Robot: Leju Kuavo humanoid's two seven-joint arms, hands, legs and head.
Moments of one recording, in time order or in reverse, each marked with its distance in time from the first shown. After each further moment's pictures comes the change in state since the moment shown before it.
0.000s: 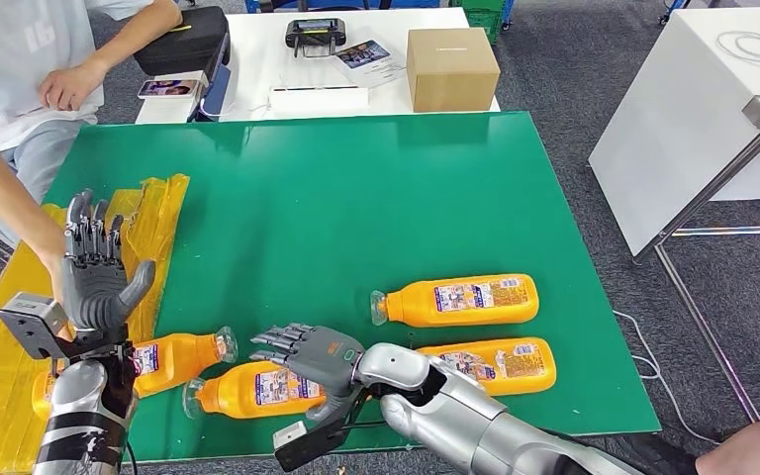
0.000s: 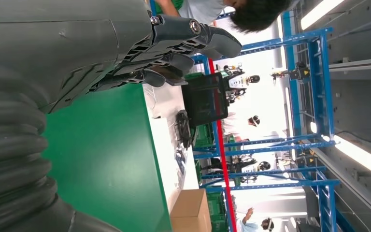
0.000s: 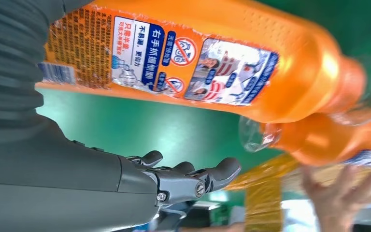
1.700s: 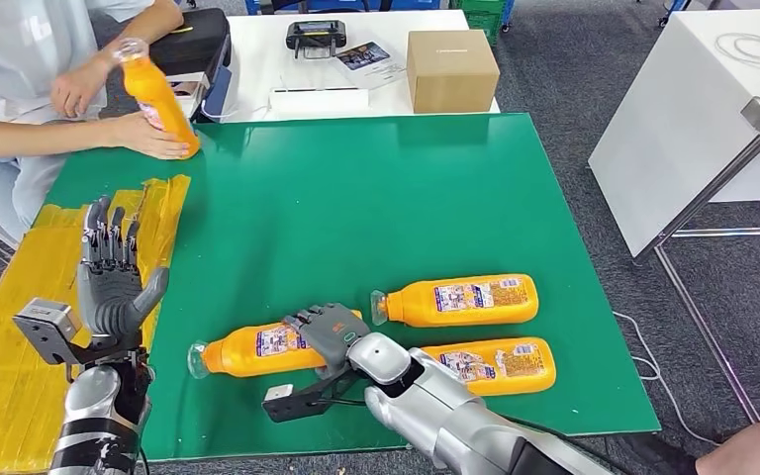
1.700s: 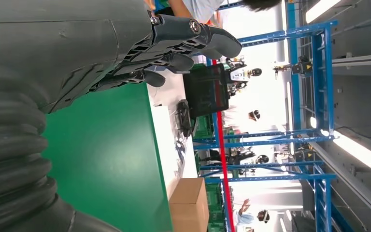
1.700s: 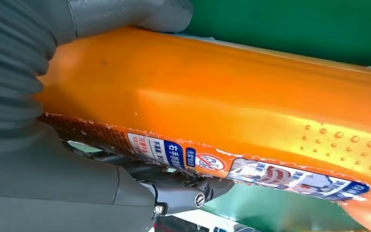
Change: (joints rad) left arm 0.019 -0.048 -0.004 -0.006 -0.008 -0.018 0.000; right arm -0.072 0.181 -0.107 0.389 0.243 -0.043 0.271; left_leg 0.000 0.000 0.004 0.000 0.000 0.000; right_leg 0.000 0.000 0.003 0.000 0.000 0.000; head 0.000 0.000
